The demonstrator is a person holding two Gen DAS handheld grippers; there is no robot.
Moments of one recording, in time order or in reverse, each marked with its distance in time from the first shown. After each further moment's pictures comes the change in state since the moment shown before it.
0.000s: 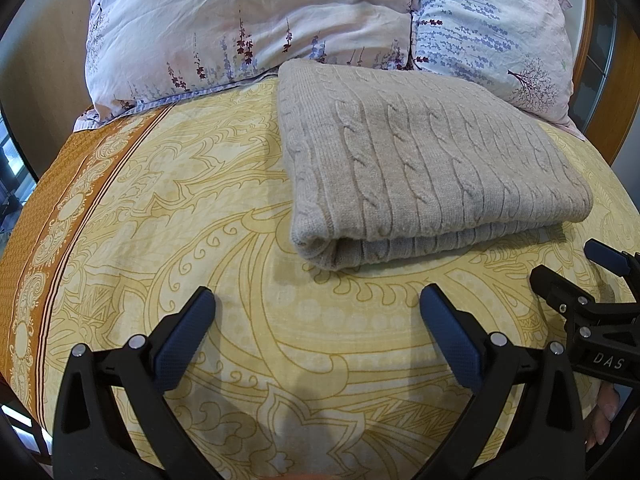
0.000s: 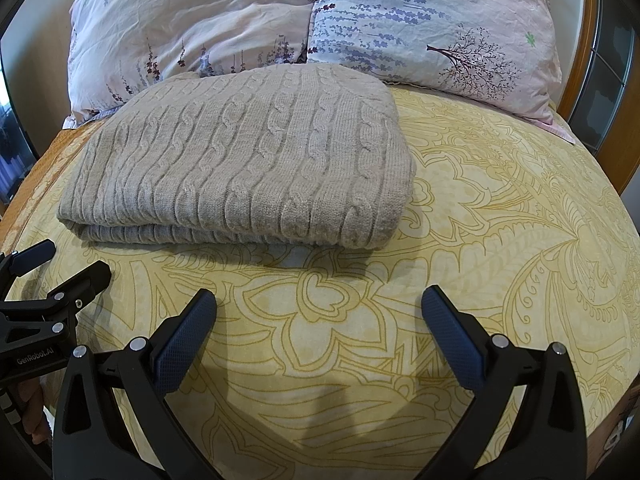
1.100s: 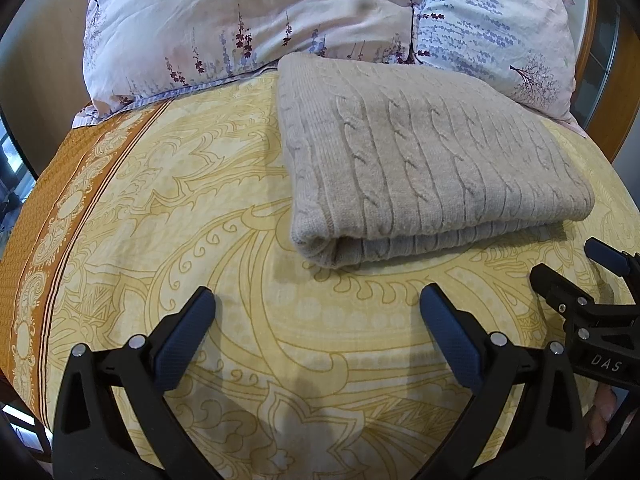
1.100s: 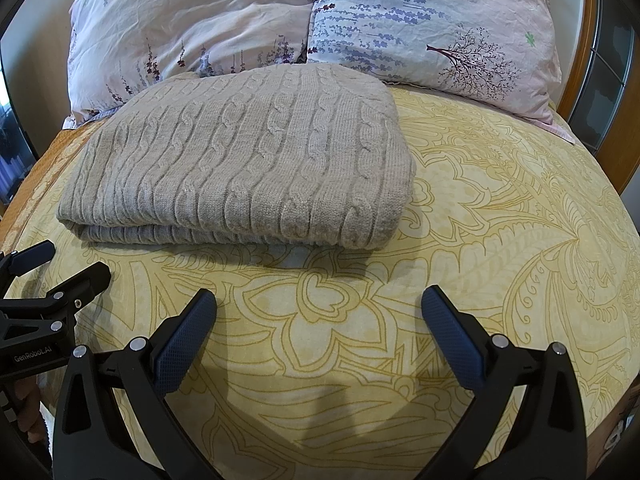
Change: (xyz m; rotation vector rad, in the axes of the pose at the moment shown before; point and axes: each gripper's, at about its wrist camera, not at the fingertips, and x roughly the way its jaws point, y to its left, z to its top) left arm 0.001 -0.001 0.002 -0.009 0.025 0.001; right arm 0.000 0.000 -0.001 0.001 -0.001 -0.001
